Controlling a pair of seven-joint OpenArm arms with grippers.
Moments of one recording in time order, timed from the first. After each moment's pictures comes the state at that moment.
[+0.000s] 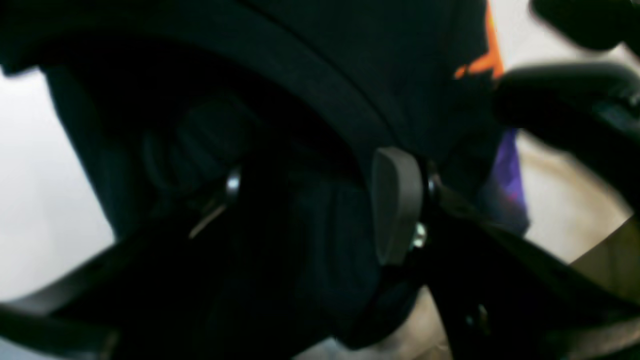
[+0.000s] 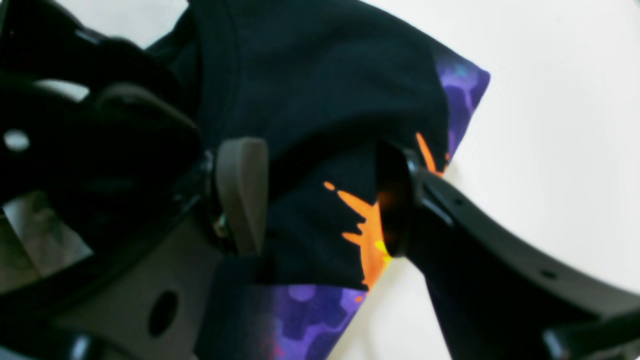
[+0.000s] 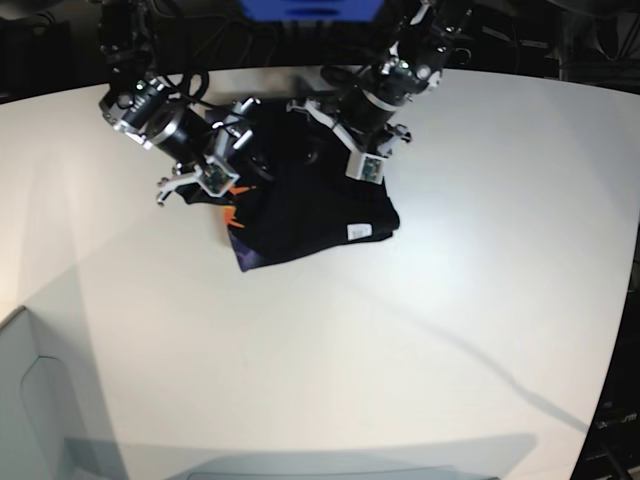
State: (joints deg) left arm 23.8 -11.2 24.5 109.7 -20.8 8.2 33.2; right arm -21.9 11.4 -3.0 112.2 3.5 38.8 -26.3
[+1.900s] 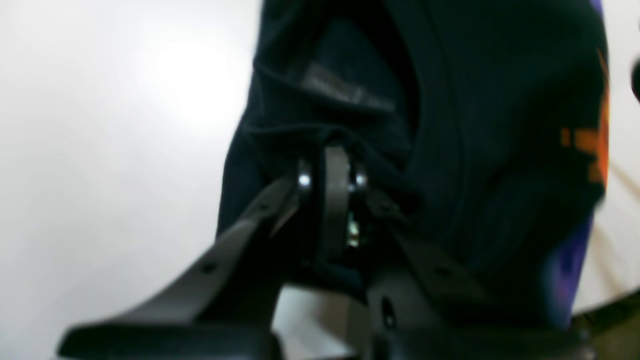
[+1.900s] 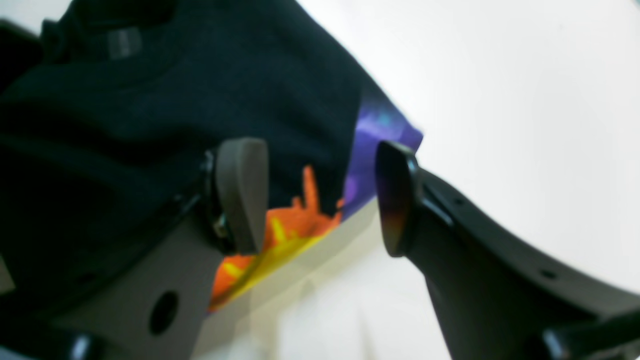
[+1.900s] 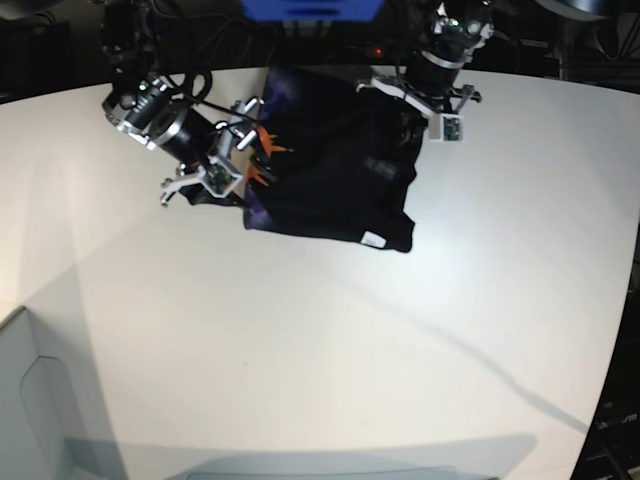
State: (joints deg) left arm 40.8 -13.7 8.2 117.3 -20.9 8.0 21.9; right arm -21.6 10.9 -3.5 112.1 3.5 38.8 -26.3
